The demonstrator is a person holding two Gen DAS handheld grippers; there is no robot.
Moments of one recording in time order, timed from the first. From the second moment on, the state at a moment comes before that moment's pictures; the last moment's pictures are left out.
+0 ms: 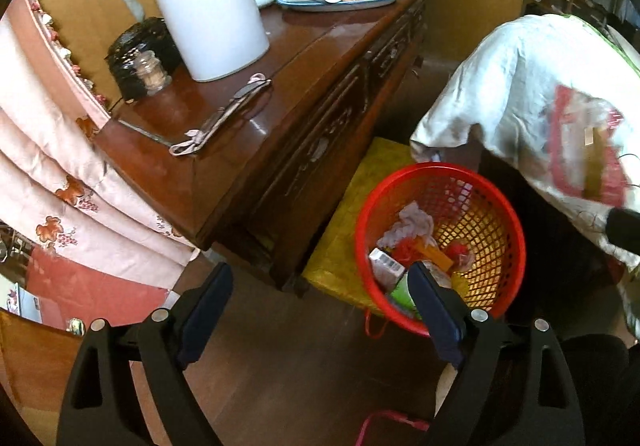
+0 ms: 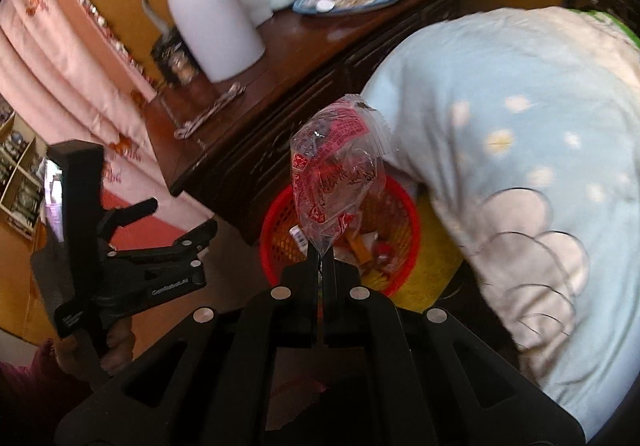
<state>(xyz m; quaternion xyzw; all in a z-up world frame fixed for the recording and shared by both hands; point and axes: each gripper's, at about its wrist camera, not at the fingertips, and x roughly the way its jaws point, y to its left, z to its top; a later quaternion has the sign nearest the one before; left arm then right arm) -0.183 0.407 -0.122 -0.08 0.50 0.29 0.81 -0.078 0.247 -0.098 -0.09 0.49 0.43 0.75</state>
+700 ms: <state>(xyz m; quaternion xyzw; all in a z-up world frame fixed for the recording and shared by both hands) -0.189 0.416 -0.137 -0.09 0.51 0.30 0.80 -0.060 0.292 -0.160 -0.14 0.53 0.41 0.73</state>
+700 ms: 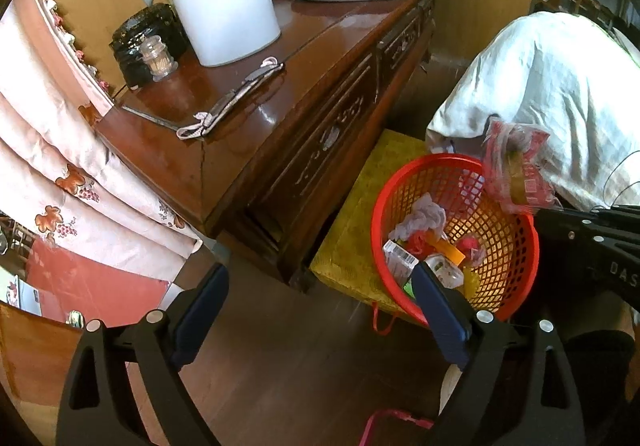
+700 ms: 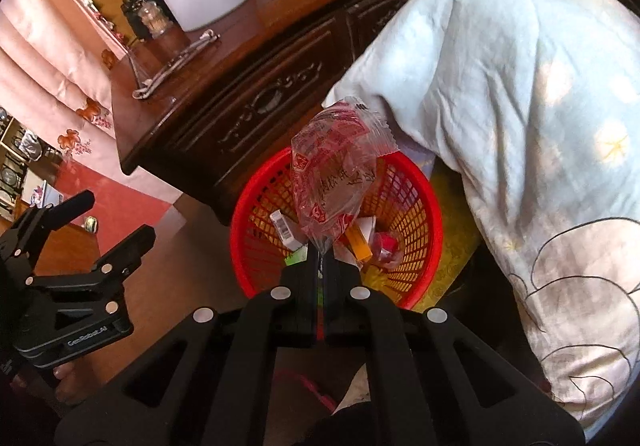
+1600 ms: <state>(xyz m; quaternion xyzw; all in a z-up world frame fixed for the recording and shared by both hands) -0.189 0.396 -0.112 -0.08 0.50 0.29 0.81 -0.073 0.271 -0.115 -0.11 0.50 0.43 0.74</state>
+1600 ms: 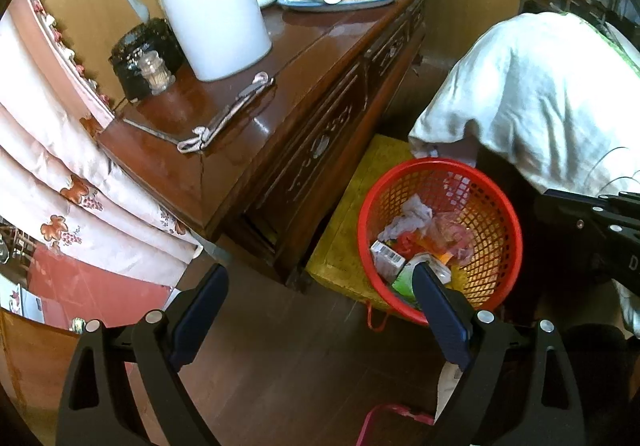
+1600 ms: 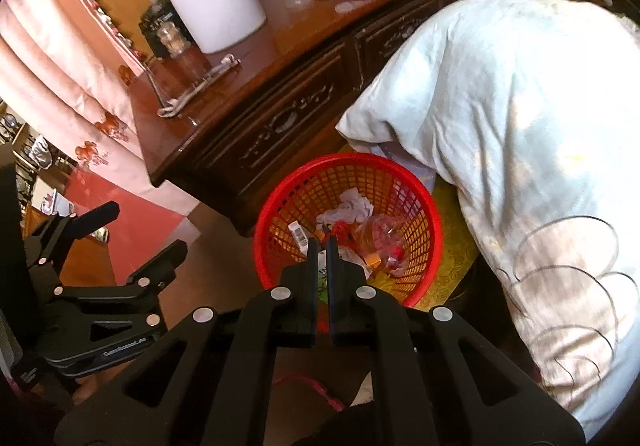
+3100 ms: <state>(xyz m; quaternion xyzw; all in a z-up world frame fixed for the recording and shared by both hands) -0.236 0.308 -0.016 -0.04 0.44 0.33 0.83 -0.145 0.162 -0.011 -0.10 0.41 0.40 0.81</state>
